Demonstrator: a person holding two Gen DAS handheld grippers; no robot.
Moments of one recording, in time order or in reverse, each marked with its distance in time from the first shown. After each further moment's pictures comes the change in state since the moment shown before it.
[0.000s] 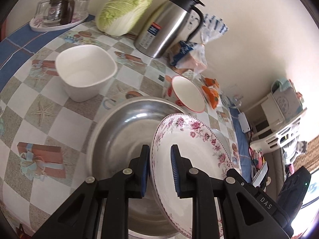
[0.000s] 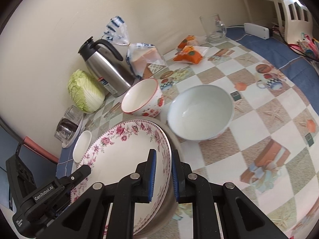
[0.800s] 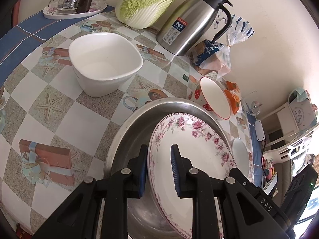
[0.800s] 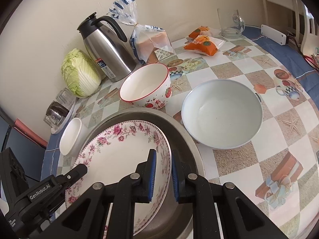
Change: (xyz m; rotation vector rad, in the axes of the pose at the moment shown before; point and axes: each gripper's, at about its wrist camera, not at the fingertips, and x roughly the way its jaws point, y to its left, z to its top) left arm 0.028 0.027 0.006 -0.071 0.018 0.094; right arm 0.051 0.023 0.005 -0.100 0.076 -0.060
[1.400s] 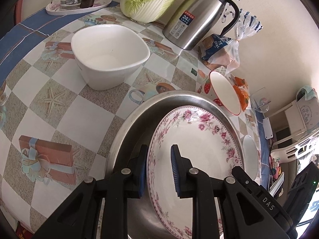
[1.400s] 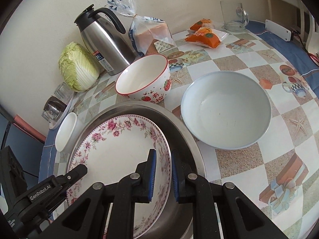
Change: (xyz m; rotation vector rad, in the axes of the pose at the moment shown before) left arm 0.013 -0.001 -0.005 -0.006 0.028 0.056; right arm 0.015 -0.003 0.000 -0.007 0.045 0.004
